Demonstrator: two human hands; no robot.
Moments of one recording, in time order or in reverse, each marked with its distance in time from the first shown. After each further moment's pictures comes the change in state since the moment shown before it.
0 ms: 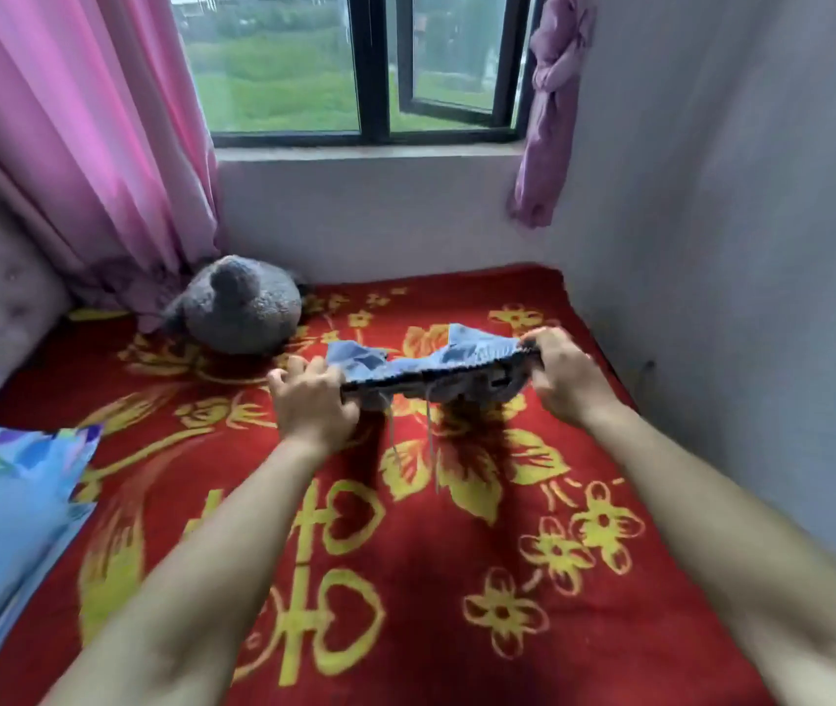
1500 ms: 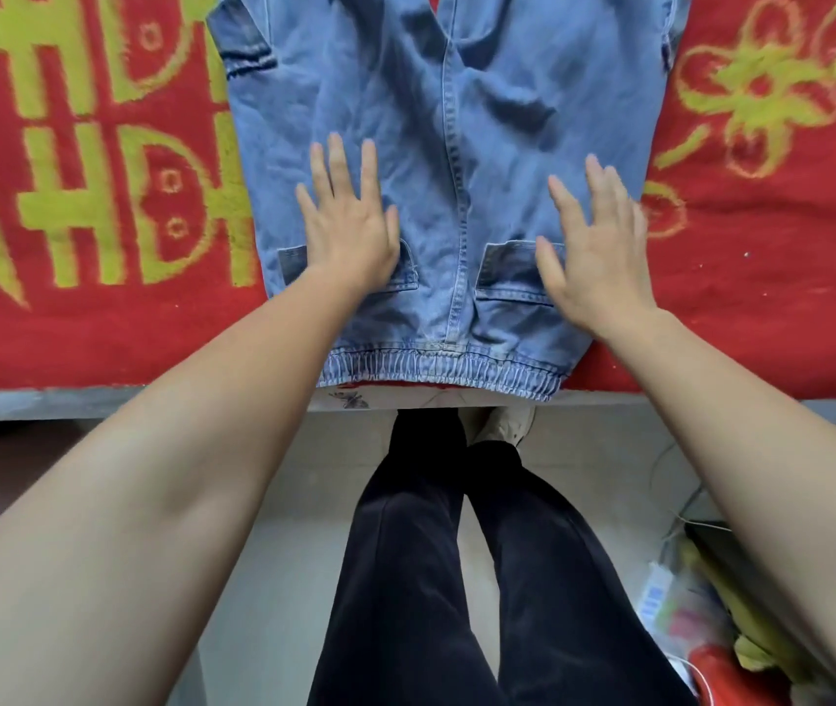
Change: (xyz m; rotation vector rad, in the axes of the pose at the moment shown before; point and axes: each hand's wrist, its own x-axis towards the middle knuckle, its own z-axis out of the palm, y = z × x) left_hand -0.273 0.007 0.422 0.069 -0.680 -0.043; right_hand -0.296 0.165 0.400 -0.195 -0.552 0.123
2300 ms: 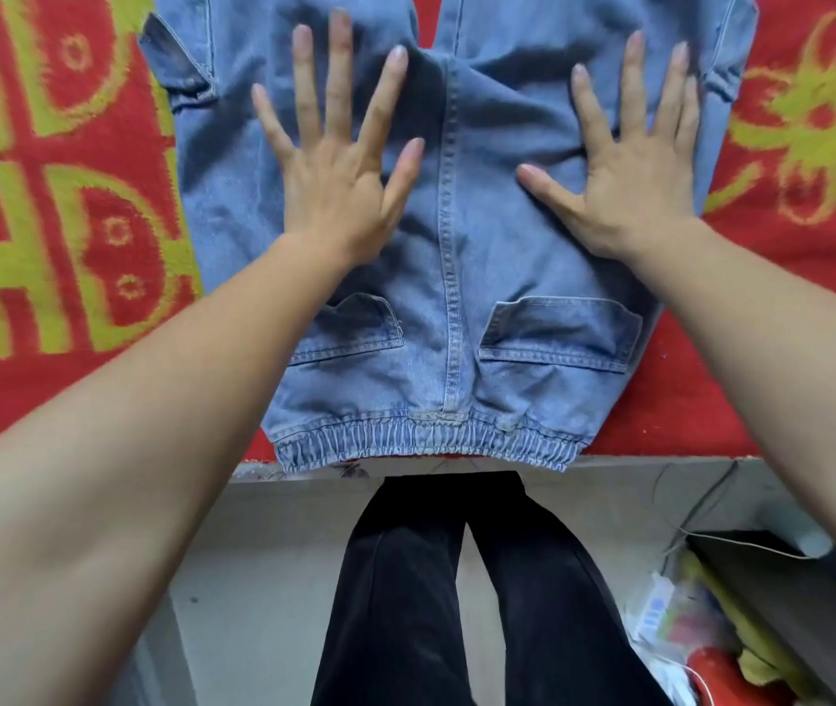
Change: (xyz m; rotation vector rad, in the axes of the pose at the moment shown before) left_hand 0.104 -0.010 0.001 -0.002 0.219 0.207; right_hand 0.140 0.024 0.015 -0.244 0.028 0.024
